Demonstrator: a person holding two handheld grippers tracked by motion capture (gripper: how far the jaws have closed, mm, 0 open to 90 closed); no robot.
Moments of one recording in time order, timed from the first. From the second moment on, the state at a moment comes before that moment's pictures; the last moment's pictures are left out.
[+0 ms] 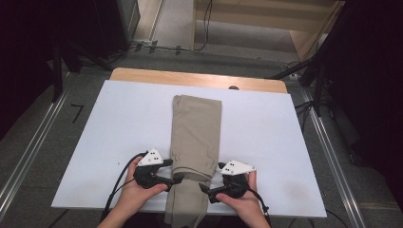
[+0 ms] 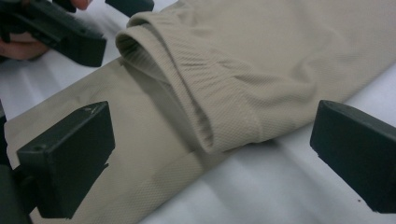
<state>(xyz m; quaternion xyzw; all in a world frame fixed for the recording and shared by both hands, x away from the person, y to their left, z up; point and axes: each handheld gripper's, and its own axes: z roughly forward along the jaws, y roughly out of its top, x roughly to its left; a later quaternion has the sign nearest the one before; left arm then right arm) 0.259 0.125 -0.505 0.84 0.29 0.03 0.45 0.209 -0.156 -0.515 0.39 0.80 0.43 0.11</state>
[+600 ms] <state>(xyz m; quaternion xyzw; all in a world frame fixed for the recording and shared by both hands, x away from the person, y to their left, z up) 0.262 0.126 -0.507 0.83 0.32 0.05 0.45 0.212 -0.154 -0.518 0.43 0.78 0.42 0.18</state>
